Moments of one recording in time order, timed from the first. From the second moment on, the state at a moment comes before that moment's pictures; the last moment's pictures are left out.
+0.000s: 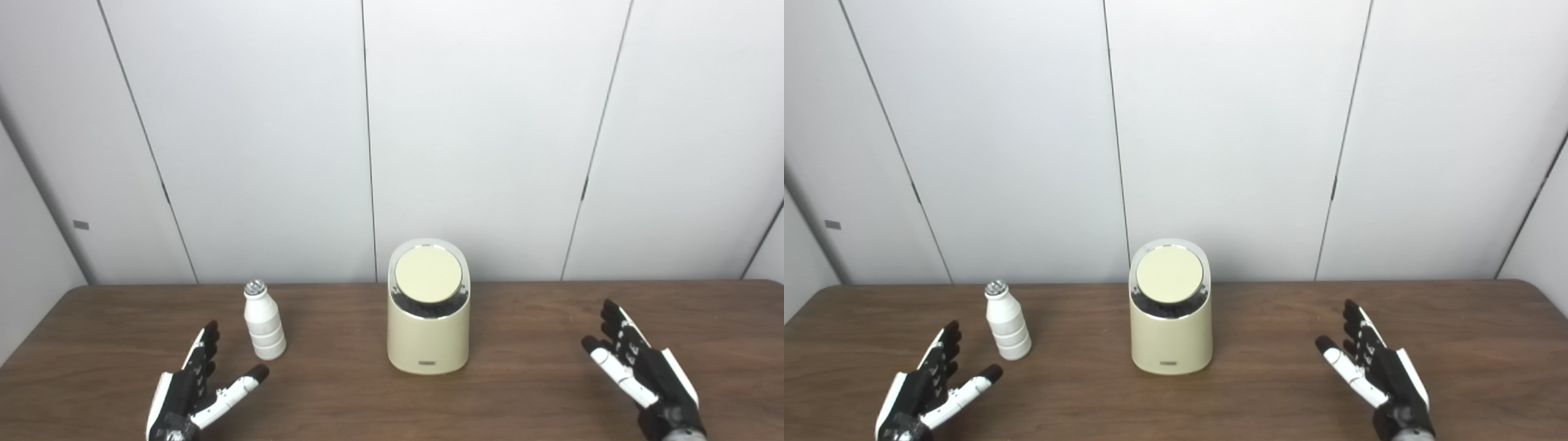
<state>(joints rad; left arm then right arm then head) -0.08 0.18 0.17 -0.11 0.00 0.18 0.03 -0.20 -0.24 -0.11 -0.03 0.04 0.14 0.05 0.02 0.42</state>
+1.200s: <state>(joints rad) -0.07 0.16 0.17 -0.12 0.00 0.18 0.03 -0.62 -0.22 0.18 0.01 -0.46 0.38 0.01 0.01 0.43</state>
